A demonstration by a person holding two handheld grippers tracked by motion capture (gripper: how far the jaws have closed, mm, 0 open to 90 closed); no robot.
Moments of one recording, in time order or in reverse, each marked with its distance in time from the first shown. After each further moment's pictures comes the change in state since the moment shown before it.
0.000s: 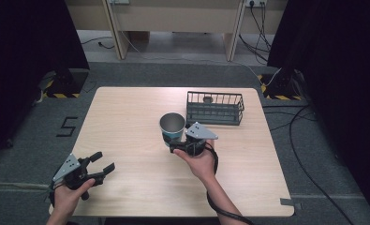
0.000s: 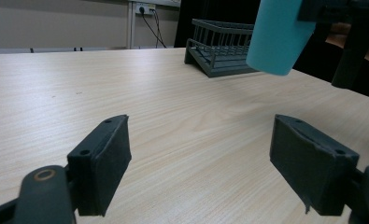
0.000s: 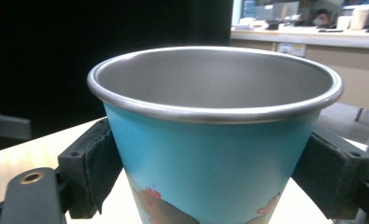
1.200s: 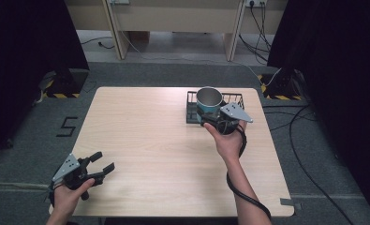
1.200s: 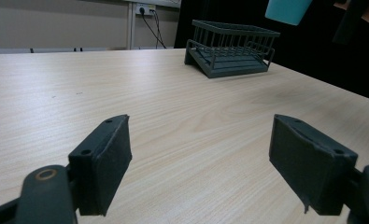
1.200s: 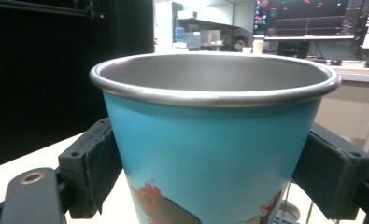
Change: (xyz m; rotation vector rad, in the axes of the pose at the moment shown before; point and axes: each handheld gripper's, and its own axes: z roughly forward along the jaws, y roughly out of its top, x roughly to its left) left arm 0.000 0.000 -0.001 -0.004 -0.002 -0.004; right arm -0.084 0.044 -0.044 -0.089 -0.273 0.005
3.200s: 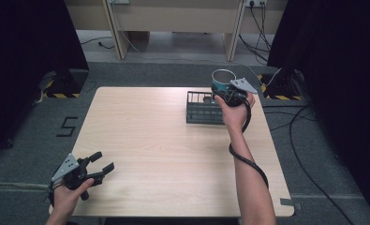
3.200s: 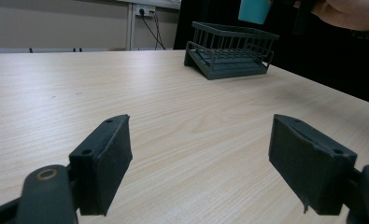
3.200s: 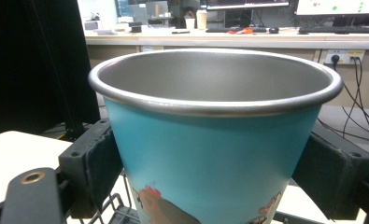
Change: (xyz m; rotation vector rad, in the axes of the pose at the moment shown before) left arm 0.001 0.000 -0.001 -0.007 -0.004 -0.013; right arm -0.082 0.007 0.065 0.113 -0.216 0.063
